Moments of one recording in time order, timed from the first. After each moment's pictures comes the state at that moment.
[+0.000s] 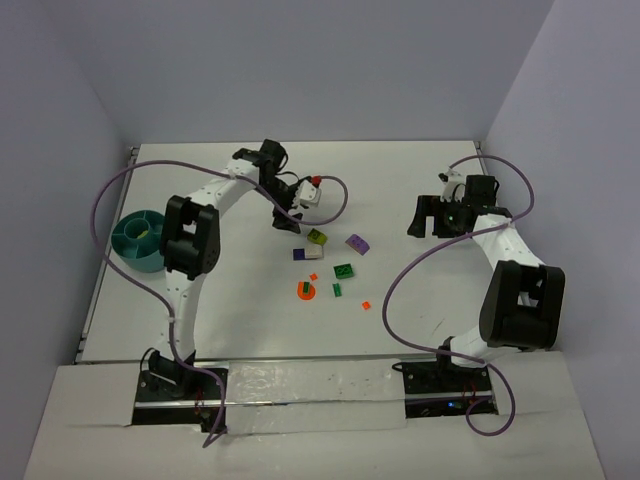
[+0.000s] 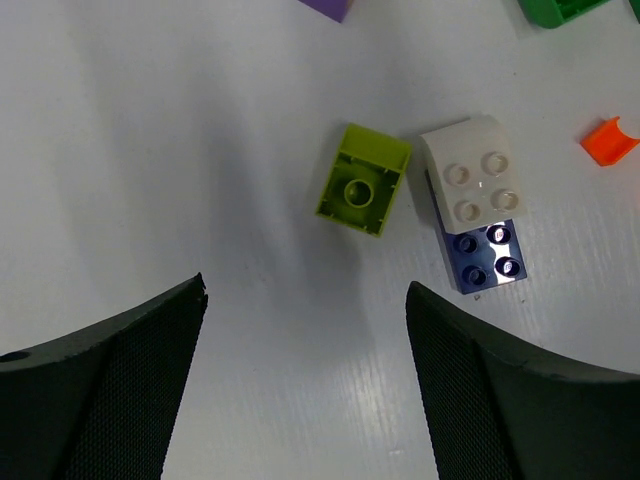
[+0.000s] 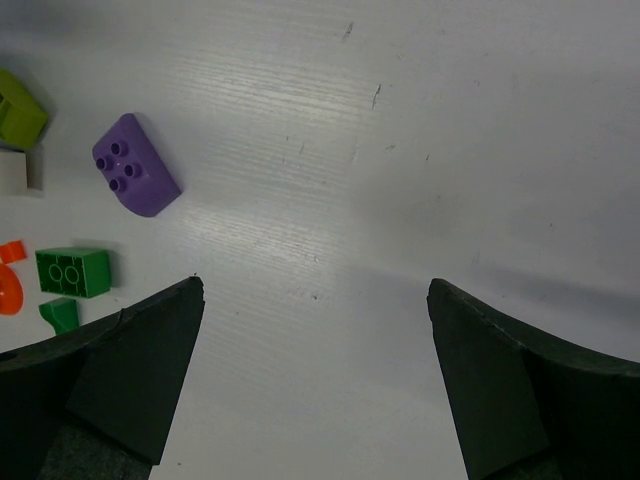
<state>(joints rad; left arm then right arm) -0.43 2.29 1.98 -1.00 0.76 1.38 -0.18 1.48 0.97 -0.44 -0.46 -0.10</state>
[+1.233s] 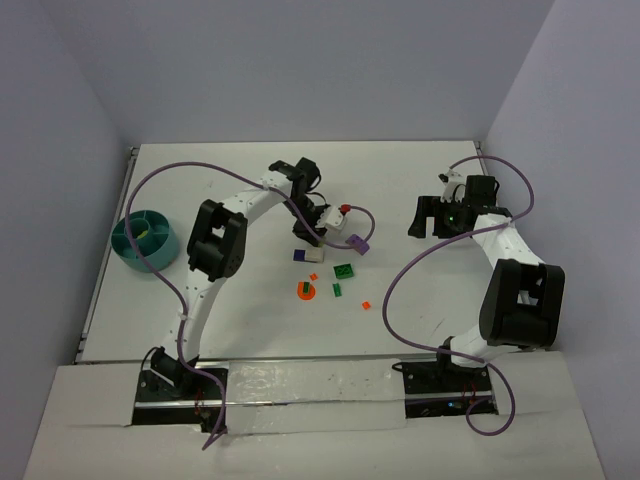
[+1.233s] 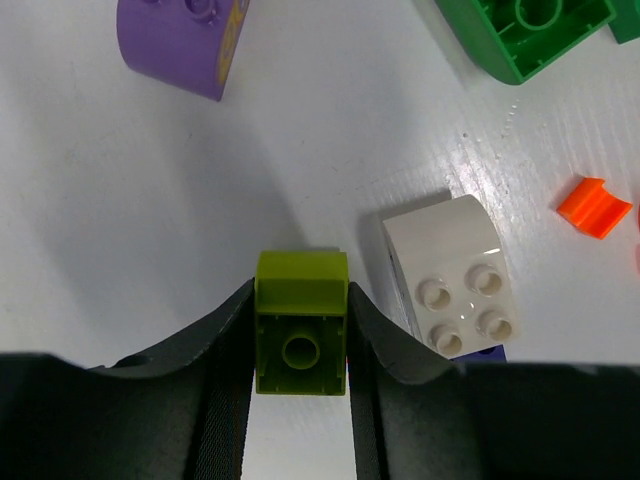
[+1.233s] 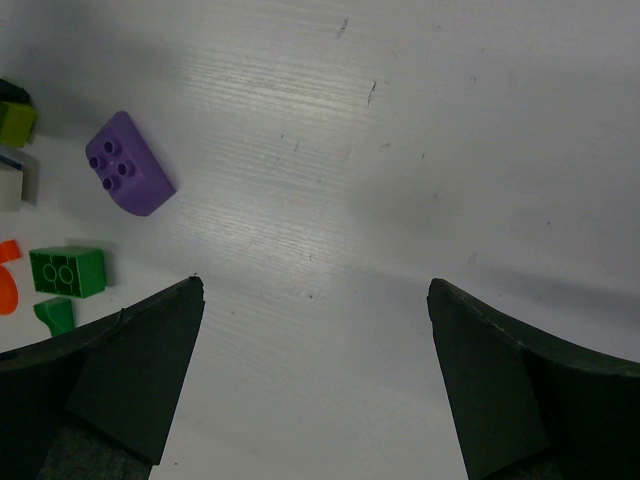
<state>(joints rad) -0.58 2.44 2.09 -1.12 0.62 1.44 -0.18 1.49 0.97 -0.44 -0.46 -0.10</state>
